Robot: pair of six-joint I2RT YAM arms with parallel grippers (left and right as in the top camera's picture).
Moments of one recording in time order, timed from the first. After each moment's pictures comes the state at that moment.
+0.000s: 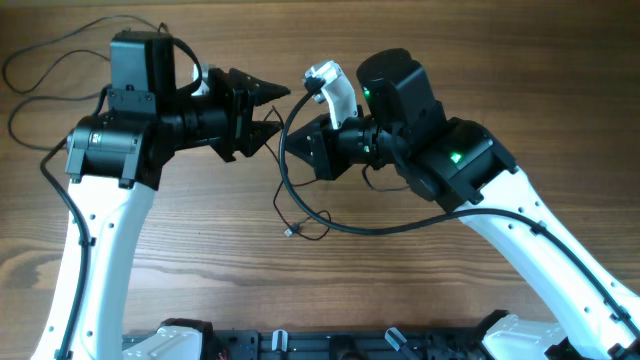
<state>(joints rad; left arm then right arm) -0.13 1.36 1.49 -0.92 0.79 -1.36 0.67 1.47 1.51 -0.68 -0.54 0.33</state>
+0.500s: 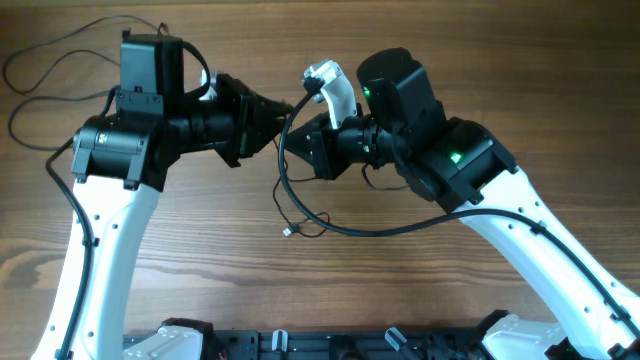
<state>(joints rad) -0.16 1.36 1.49 -0.95 0.79 -1.36 0.67 1.47 1.51 -0.67 -0.54 0.31</state>
